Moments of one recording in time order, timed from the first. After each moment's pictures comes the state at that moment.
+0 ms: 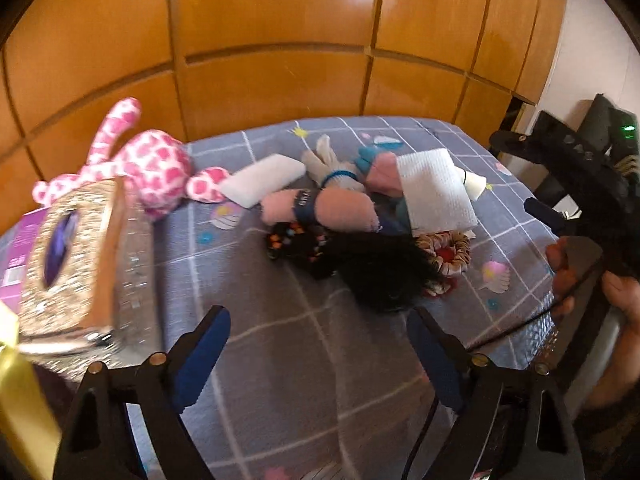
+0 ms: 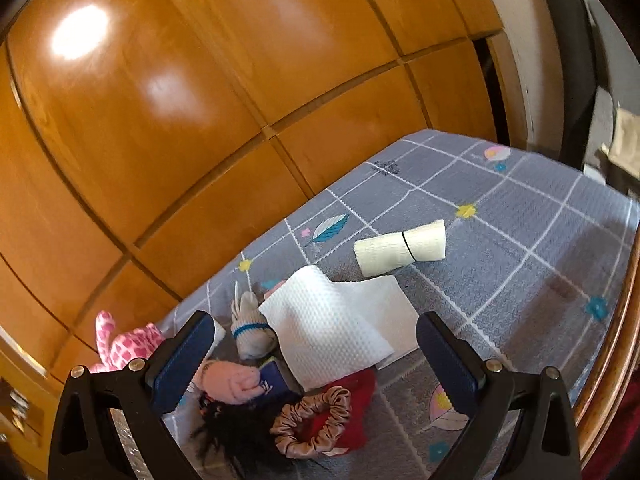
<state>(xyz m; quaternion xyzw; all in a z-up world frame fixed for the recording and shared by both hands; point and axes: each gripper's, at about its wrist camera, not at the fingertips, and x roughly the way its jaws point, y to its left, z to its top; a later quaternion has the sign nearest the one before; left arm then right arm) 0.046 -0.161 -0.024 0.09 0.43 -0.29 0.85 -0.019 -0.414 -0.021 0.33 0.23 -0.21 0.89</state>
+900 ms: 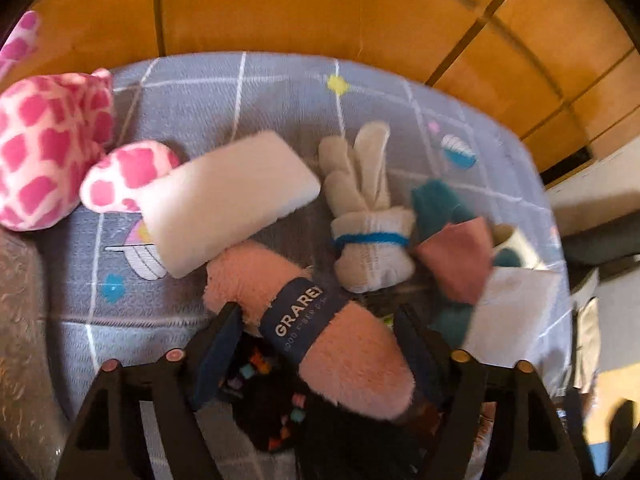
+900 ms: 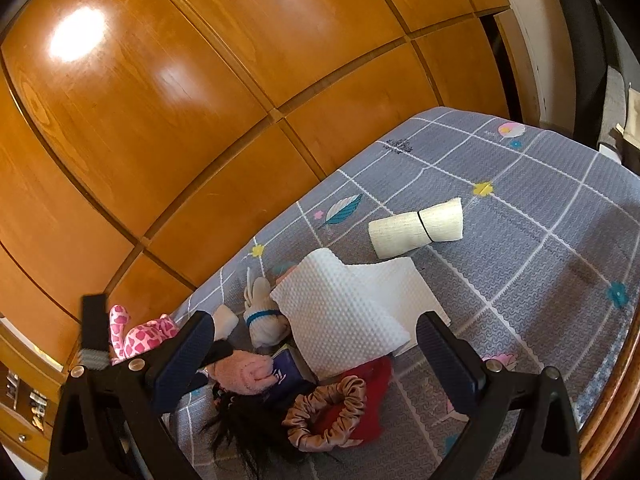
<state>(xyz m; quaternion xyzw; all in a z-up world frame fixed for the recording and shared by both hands) 0.207 -0.252 -0.084 -0.01 0.59 -0.21 0.78 -0.010 -0.414 -0.029 0.34 0.25 -0.18 0.89</state>
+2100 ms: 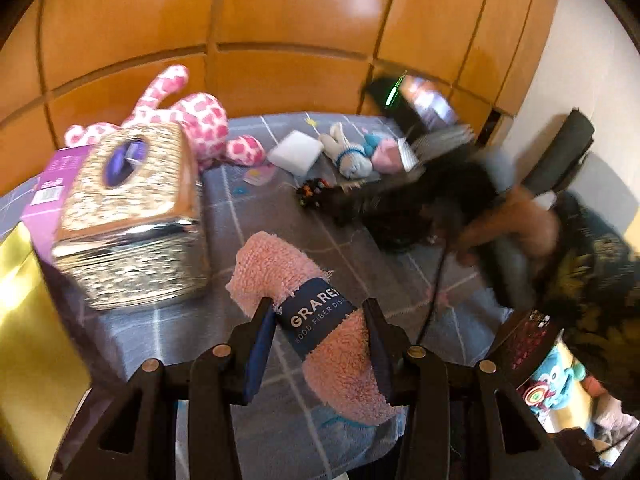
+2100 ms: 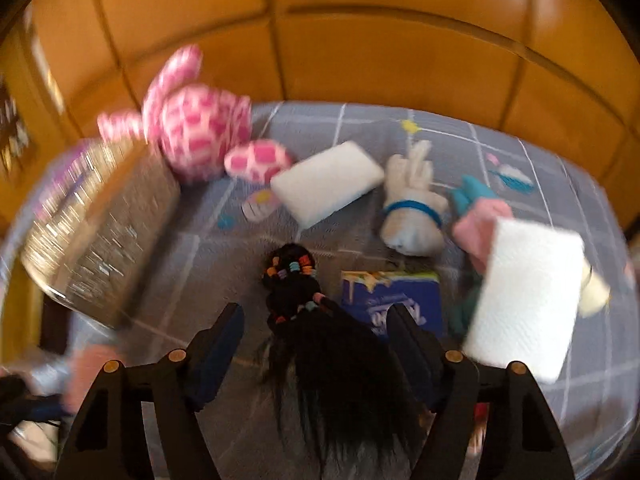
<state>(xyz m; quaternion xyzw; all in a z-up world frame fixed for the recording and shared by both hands) 0.001 -0.048 -0.030 0.04 0.41 -0.32 0.85 0.110 -0.258 -0.069 0.00 0.49 0.01 0.87</state>
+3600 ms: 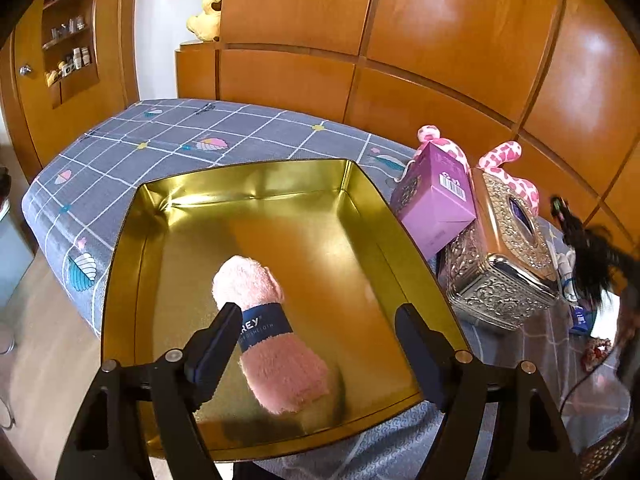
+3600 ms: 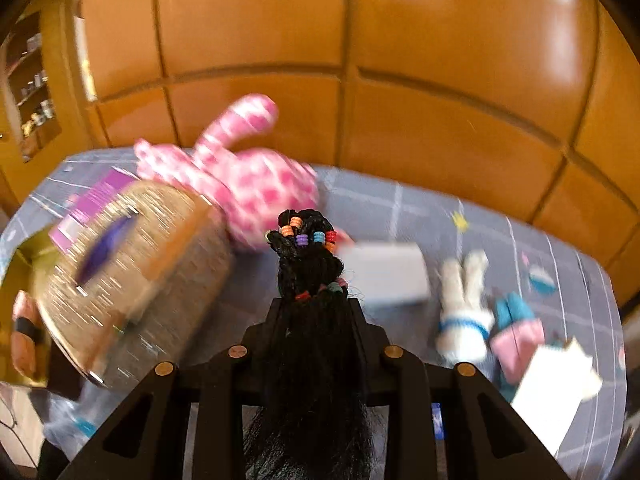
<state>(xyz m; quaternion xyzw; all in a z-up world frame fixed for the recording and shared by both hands) 0.014 0.179 -0.032 -0.11 0.40 0.04 0.91 0.143 -0.187 -0.019 -0.05 0.40 0.05 0.92</state>
